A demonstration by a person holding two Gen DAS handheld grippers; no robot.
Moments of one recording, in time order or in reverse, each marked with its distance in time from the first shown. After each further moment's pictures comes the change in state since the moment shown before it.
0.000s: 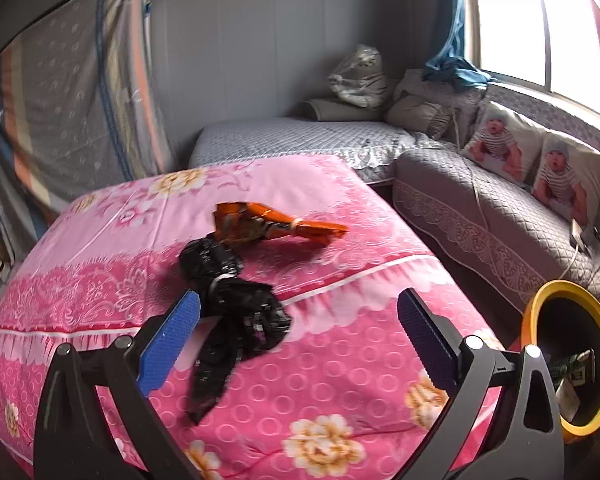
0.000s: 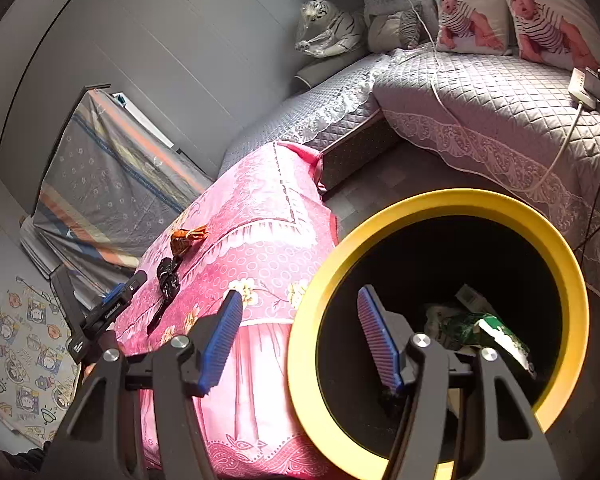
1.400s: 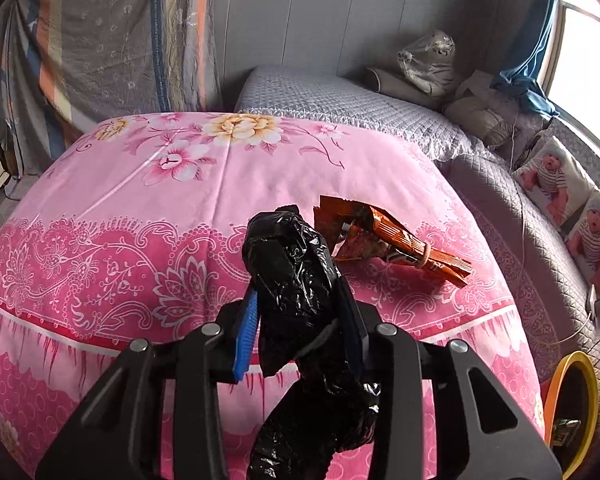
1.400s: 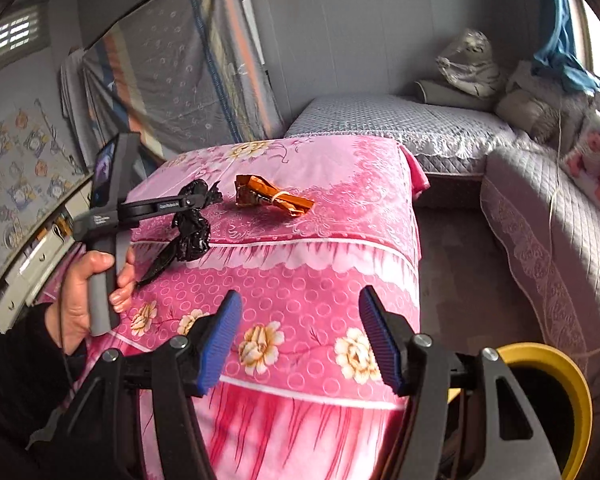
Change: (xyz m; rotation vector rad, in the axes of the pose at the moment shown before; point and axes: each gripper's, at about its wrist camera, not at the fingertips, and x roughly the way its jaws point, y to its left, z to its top) left arm 0.054 0.099 0.032 -0.236 0.154 0.028; right arm 0.122 0.193 0.010 -0.622 0.121 -0.020
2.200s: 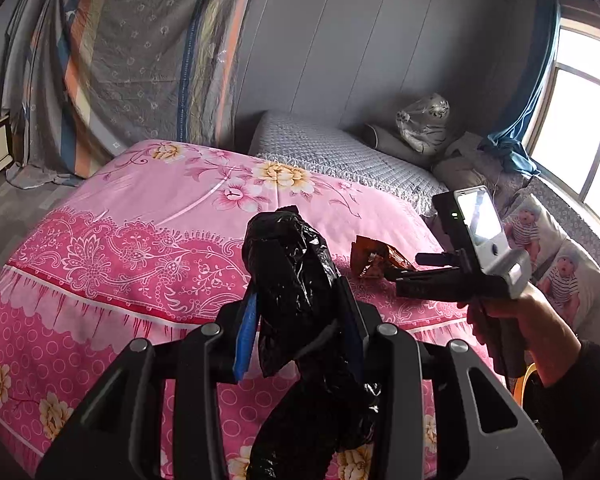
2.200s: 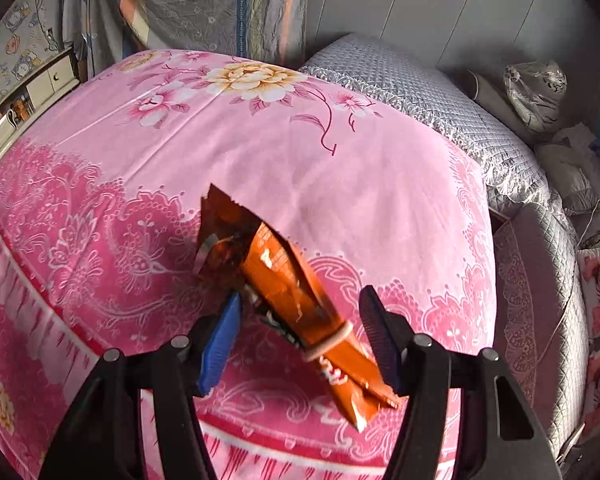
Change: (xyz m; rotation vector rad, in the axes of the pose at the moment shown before) left arm -0.099 0.077 -0.022 -0.099 -0.173 -0.068; right arm 0.286 0.070 0.124 -0.297 0.322 -0.183
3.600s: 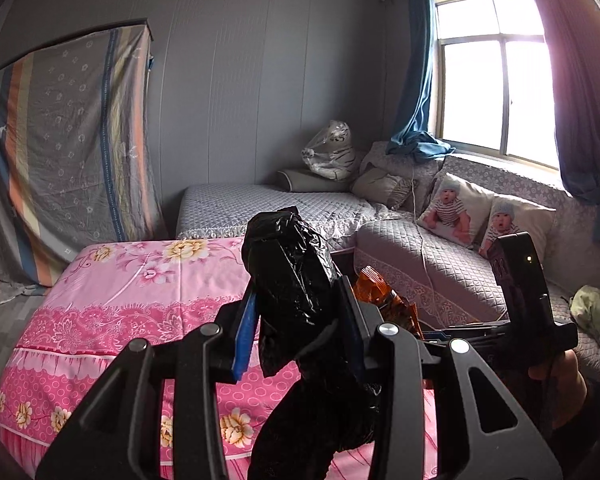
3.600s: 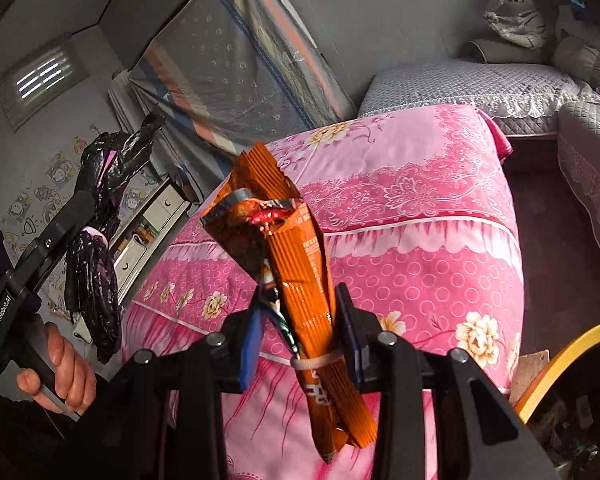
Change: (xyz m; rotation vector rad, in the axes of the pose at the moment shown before) left arm -0.137 -0.147 -0.036 0.334 -0.201 -0.189; right arm -0.225 -0.049 -0.225 0.392 -0.307 0.549
